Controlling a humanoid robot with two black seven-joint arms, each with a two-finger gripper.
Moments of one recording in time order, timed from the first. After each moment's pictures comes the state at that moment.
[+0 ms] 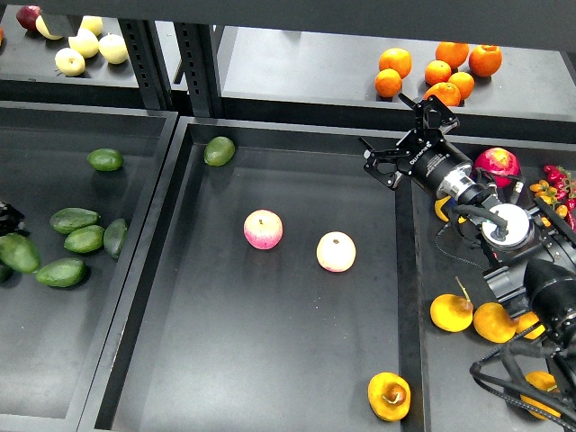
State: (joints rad) left arm -0.82 0.76 -0.25 -0.54 0.38 -0.49 0.49; right arm 0.81 0.01 1.28 0.37 -0.24 0.58 -0.20
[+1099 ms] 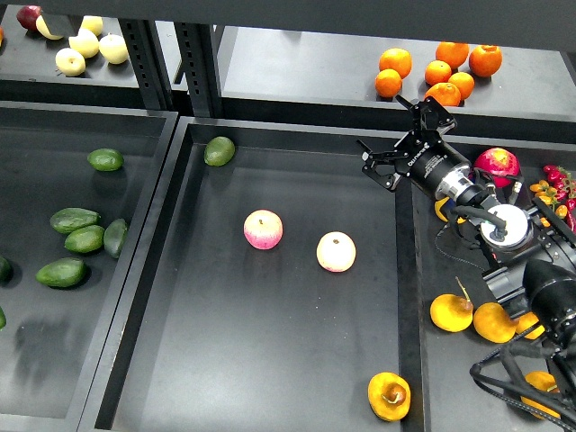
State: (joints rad) left arm -0.65 0.67 -0.25 -0.37 0.36 -0.49 0.49; right arm 0.81 0.02 1.27 0.37 -0.24 0.58 -0.20
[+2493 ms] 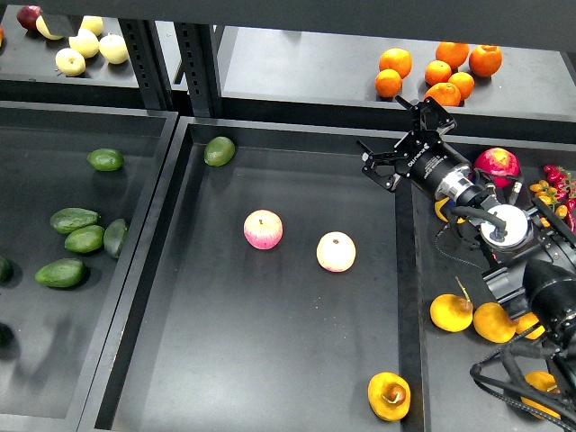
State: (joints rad) left arm -0.68 0.65 -0.25 -0.34 0.37 -0.49 0.49; right arm 0.81 0.01 1.27 0.37 -0.24 0.58 -0.20
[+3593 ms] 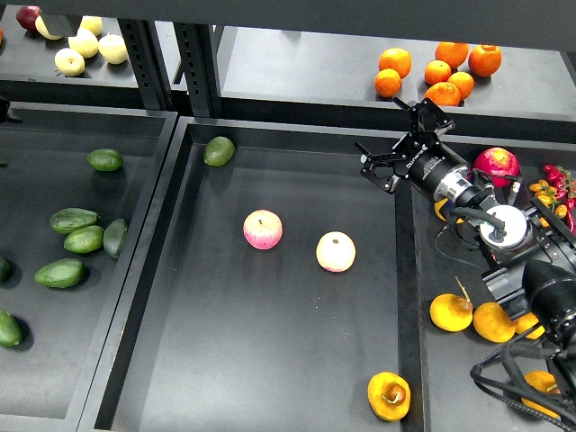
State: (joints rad) left arm -1.12 0.63 -0.32 -0.34 0.18 -0.49 0.49; right arm 0.81 0.02 1.26 0.37 -0.24 0.58 -0.20
